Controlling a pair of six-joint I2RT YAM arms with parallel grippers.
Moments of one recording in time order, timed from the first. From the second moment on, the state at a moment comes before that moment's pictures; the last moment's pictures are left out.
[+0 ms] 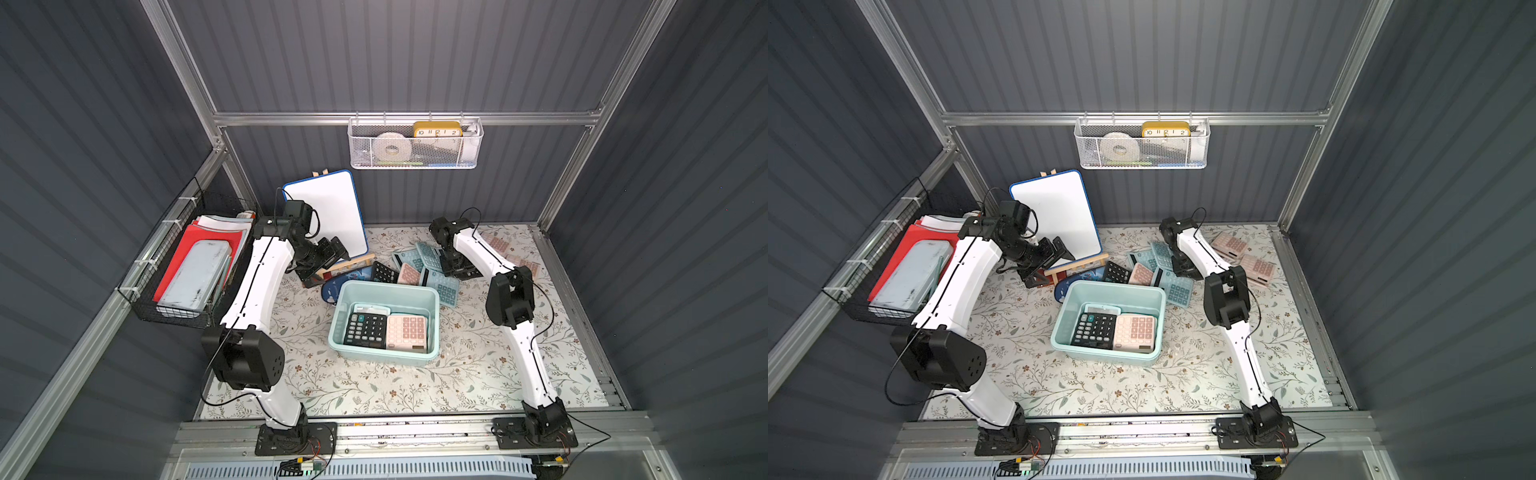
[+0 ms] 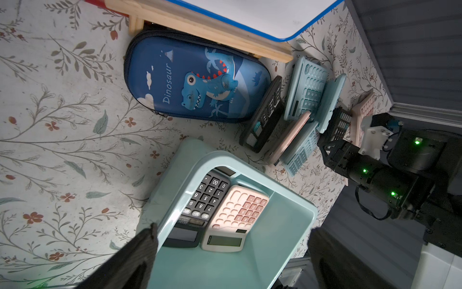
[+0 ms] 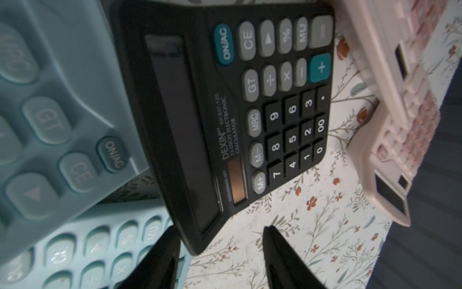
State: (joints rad) left arm -0.13 1.71 1.83 -1.32 0.37 -0.67; right arm 0.37 2.51 2.36 -1.39 0.38 0.31
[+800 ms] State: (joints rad) left arm -0.13 1.72 1.83 -1.32 0.37 -0.67; right arm 0.40 2.54 2.37 -1.43 0.48 0.33
